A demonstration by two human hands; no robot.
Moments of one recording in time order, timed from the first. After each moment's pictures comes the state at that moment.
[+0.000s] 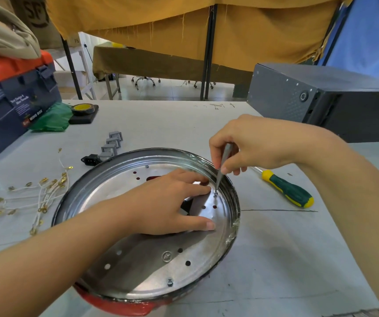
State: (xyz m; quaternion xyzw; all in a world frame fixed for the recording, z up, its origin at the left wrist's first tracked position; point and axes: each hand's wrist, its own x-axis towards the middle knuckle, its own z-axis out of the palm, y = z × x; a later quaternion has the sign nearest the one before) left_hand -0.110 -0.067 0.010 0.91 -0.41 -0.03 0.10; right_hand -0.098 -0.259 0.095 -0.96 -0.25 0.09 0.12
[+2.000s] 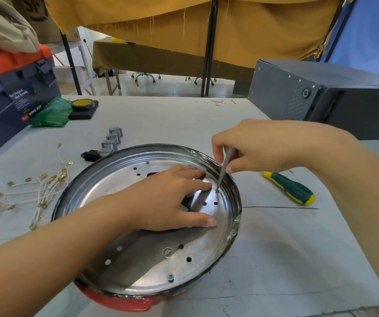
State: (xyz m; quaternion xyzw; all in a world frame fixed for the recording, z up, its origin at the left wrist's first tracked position) left_hand -0.109 -0.066 0.008 0.91 -0.39 -0.06 0.10; right_hand -0.111 -0.251 0.097 -0.97 -0.24 0.09 -0.02
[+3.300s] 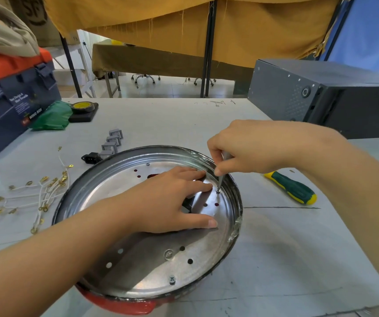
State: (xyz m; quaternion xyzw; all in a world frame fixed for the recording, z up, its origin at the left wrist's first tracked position) left_hand -0.110 -0.066 0.009 0.91 -0.39 -0.05 0.10; right_hand -0.108 -0.243 0.095 -0.96 -0.25 0.07 -0.07
